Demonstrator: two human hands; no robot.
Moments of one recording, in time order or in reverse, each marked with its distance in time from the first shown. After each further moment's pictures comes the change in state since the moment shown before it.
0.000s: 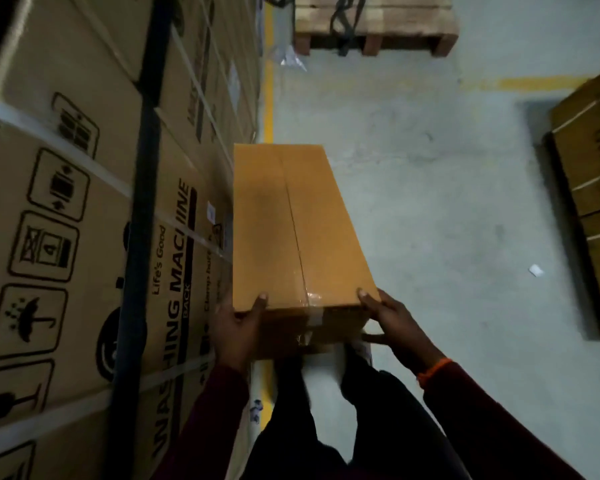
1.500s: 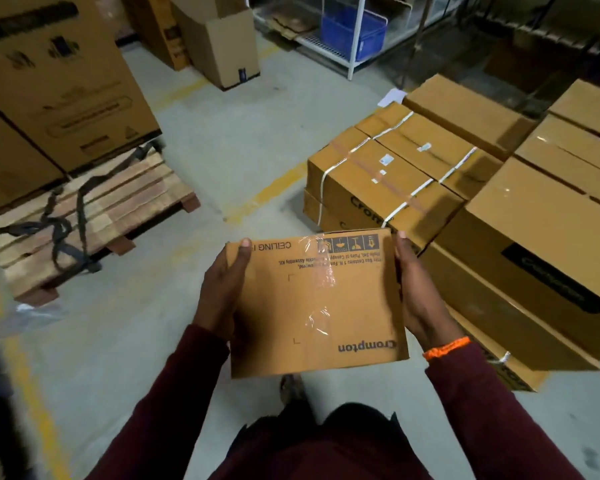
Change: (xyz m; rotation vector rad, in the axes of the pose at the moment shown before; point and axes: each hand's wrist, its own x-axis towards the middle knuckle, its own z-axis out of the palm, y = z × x) left_hand 0.099 0.630 0.815 0.149 -0.722 0.399; right_hand 0.173 -0.422 -0.737 0.595 0.560 -0.430
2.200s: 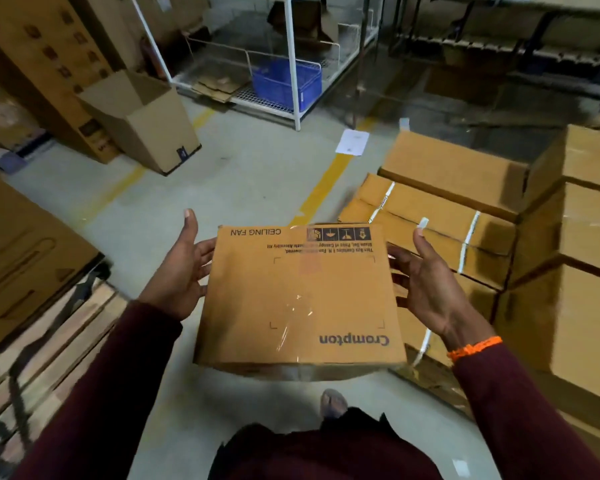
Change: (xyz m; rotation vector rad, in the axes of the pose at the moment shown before) left_hand 0.519 0.301 0.086 0.148 -0.487 -0.218; right_hand 0.424 -0.239 0.023 0.258 0.083 0.105
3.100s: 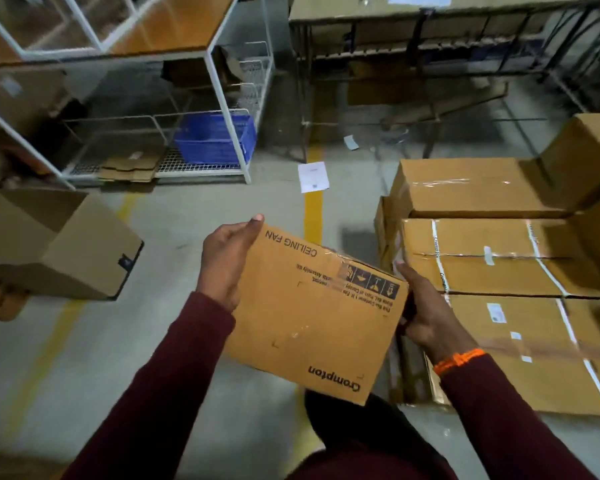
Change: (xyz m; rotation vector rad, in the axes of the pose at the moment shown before) left_hand 0.441 0.296 -0.192 0.068 -0.170 0.304; right_hand 0.390 -0.101 0.292 0.579 0.581 -0.014
